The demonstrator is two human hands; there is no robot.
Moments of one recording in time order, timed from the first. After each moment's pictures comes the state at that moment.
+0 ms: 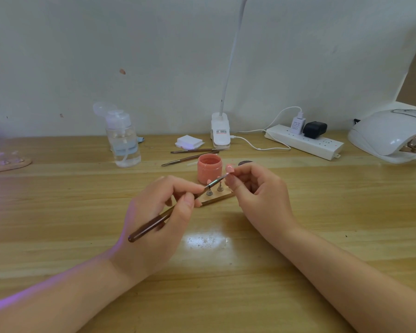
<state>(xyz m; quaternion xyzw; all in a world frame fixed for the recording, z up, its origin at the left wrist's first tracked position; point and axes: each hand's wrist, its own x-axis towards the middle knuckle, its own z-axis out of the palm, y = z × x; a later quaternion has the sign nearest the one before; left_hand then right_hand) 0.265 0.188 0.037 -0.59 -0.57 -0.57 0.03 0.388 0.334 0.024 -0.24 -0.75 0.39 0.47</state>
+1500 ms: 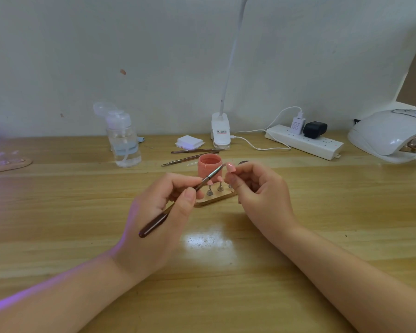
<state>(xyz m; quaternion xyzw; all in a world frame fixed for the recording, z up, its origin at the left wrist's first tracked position) 0.263 0.191 0.032 -0.56 -0.57 -0.61 -0.05 0.387 0.335 0.025 -0.22 -0.73 0.42 0.48</state>
